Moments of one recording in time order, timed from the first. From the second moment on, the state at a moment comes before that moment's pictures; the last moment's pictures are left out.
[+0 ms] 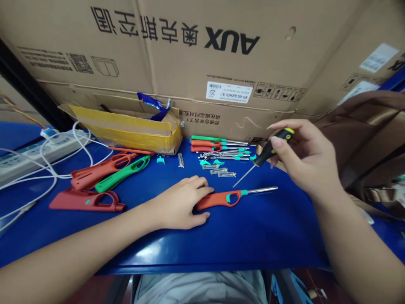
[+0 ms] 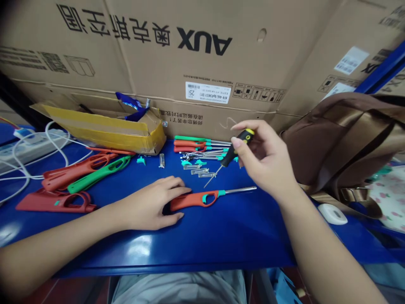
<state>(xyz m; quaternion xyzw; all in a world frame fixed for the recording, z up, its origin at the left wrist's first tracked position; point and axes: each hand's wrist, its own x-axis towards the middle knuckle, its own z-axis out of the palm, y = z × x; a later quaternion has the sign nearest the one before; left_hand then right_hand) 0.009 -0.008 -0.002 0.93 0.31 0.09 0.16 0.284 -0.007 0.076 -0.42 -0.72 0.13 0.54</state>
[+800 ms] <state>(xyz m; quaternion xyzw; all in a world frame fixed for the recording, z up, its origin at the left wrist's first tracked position) -0.021 0.079 0.070 0.87 0.48 0.08 -0.03 0.347 0.088 -0.010 -0.49 -0.63 0.21 0.57</state>
